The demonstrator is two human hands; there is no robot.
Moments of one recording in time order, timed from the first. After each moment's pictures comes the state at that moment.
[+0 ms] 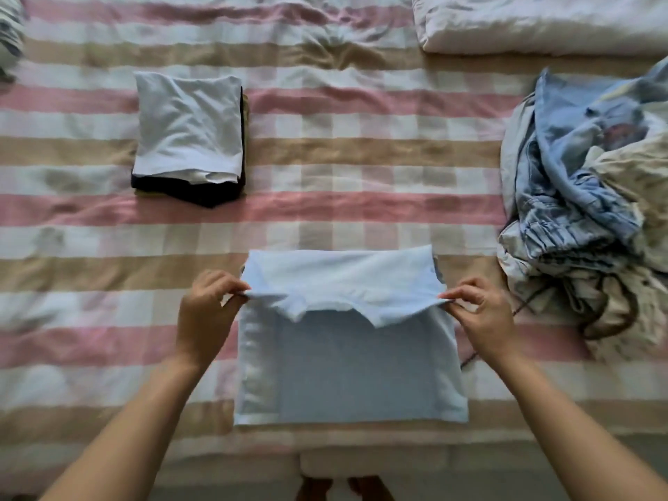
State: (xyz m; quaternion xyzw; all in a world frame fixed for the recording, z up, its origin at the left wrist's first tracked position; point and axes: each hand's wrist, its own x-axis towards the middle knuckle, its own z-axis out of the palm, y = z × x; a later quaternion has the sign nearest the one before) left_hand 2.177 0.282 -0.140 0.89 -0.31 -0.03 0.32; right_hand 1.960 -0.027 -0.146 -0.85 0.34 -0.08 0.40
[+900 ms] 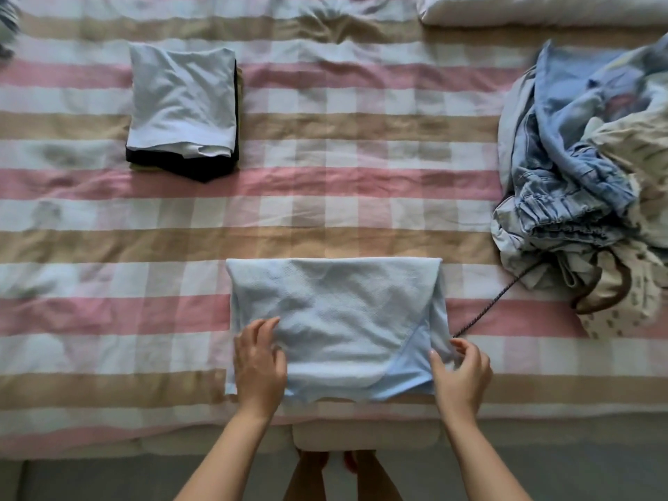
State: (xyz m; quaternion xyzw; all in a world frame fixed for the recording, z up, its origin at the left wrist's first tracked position) left_hand 2.029 0.275 -0.186 0.95 -0.13 -0.15 0.26; right_hand 1.868 0.065 -0.198 -0.71 0.62 -0.05 0.33
